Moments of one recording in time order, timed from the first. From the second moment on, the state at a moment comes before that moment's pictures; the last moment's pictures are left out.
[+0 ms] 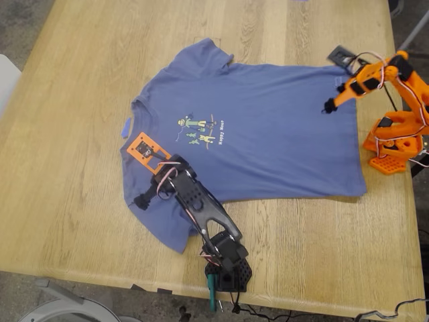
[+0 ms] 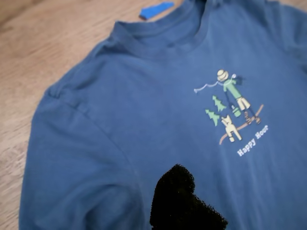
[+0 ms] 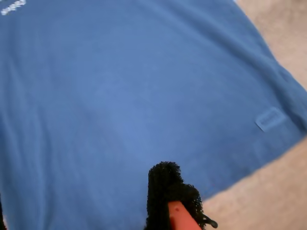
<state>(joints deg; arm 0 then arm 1) -37.4 124.4 95.6 73.2 -104.4 20.1 137.6 98.9 90.4 -88.1</state>
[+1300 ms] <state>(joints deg) -40.6 70.0 76.2 31.8 -102.0 -5.3 93.1 95.4 30.9 -82.7</state>
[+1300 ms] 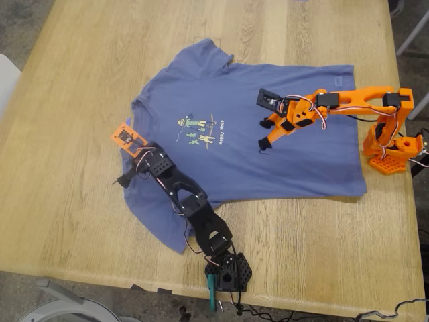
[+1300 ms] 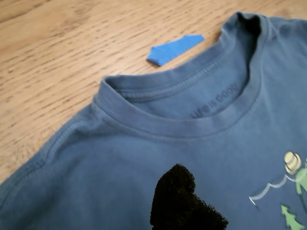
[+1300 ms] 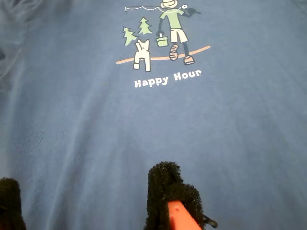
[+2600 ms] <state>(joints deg) -38.7 32.2 34.4 37.9 -100.2 -5.2 80.5 93.1 19.4 -80.6</state>
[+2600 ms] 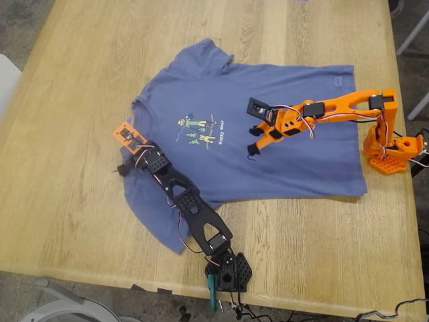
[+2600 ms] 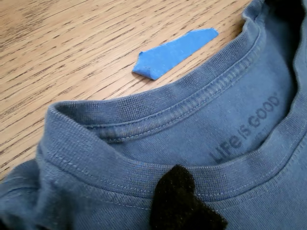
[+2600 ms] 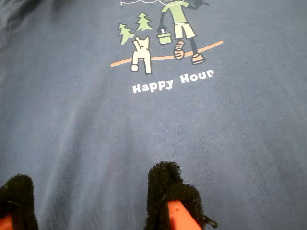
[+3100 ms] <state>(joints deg) -40.4 5.4 -16.7 67.2 -106.3 -7.8 79.9 93.8 29.3 -78.6</state>
